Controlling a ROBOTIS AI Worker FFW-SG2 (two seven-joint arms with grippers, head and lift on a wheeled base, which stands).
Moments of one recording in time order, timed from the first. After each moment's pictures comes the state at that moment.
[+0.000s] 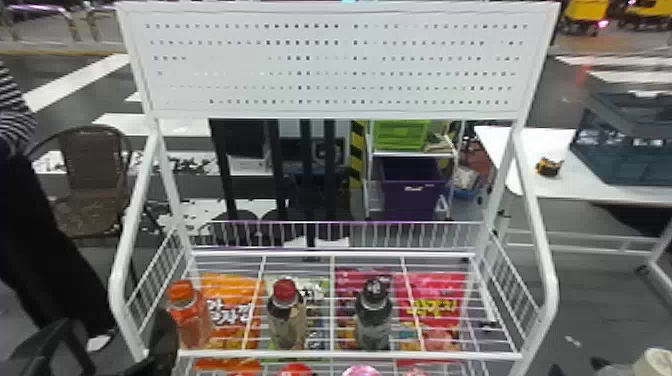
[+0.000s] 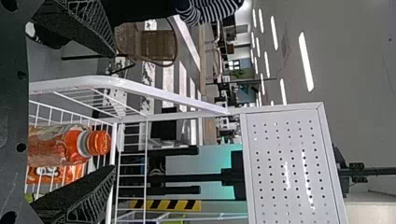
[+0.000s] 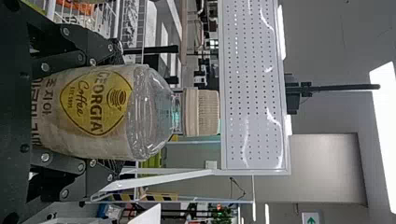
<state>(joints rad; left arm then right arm) 0.69 0.24 -0.03 -2.51 0.11 0.36 0.46 1.02 -0.01 -0.12 -2.44 -0.13 -0.17 0.26</state>
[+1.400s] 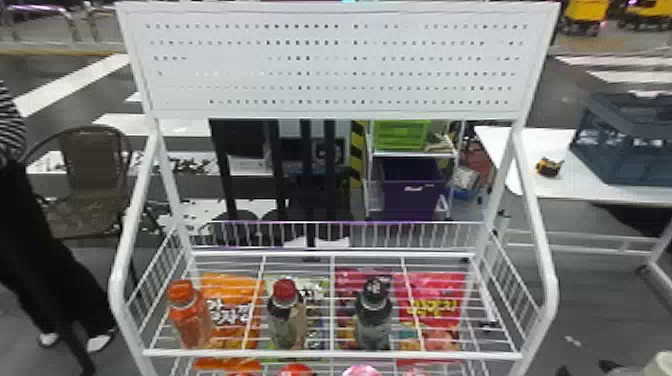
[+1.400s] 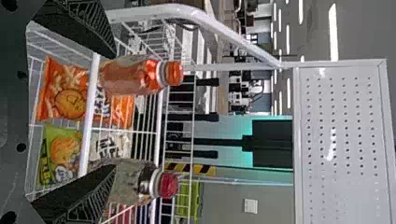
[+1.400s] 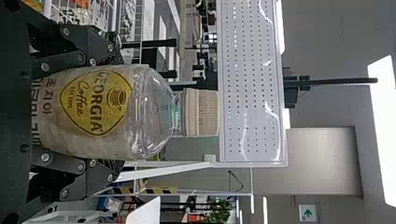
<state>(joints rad) 0.64 0.24 -0.30 -2.11 0.07 0.00 0.51 1.04 -0.01 -0.12 -2.44 -0.14 -0.19 0.25</state>
